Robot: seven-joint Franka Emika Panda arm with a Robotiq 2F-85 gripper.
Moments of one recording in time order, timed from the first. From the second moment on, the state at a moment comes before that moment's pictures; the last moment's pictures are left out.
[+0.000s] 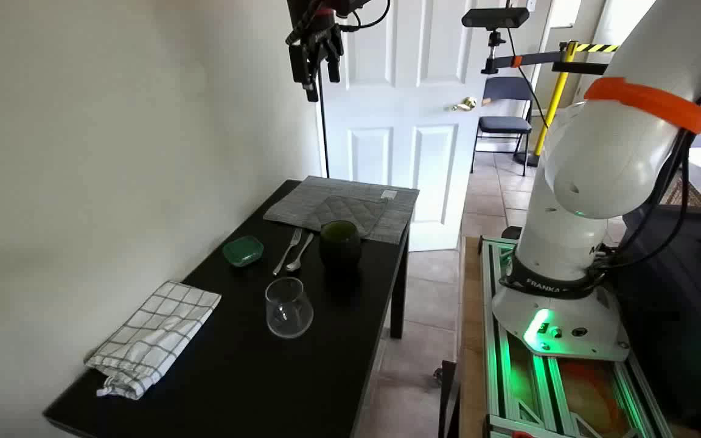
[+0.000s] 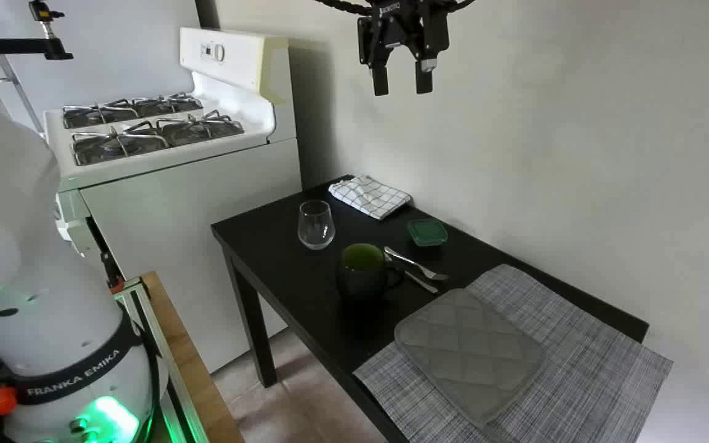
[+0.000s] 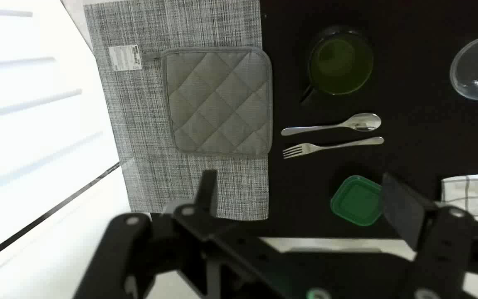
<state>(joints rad) -0.14 -0.37 0.00 -2.18 -0.24 1.85 0.04</state>
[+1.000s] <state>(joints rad) -0.19 -0.30 -0.12 -2.20 -0.24 1.88 0.06</state>
